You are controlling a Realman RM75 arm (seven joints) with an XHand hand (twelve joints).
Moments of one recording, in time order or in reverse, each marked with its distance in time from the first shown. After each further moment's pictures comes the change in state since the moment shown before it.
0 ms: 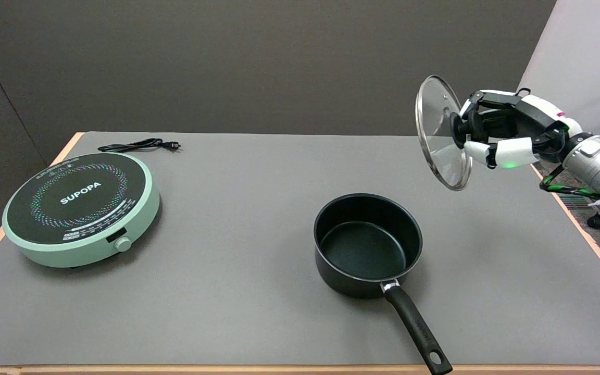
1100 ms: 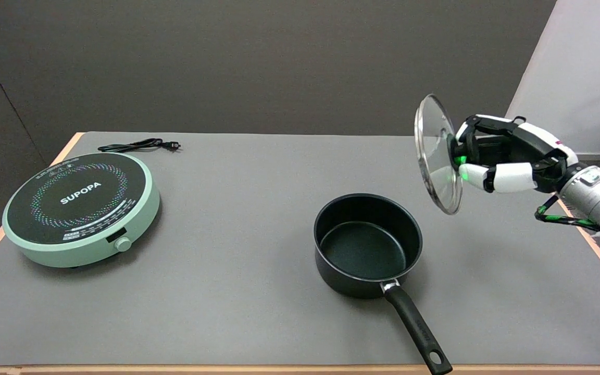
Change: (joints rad) arm -0.134 -0.056 -0.021 -0.069 0.031 0.078 0.089
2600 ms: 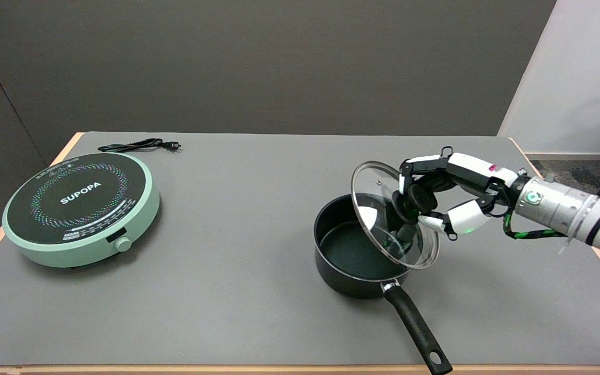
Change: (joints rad) arm -0.091 0.239 -0.064 -0.013 -0.337 0.044 0.018
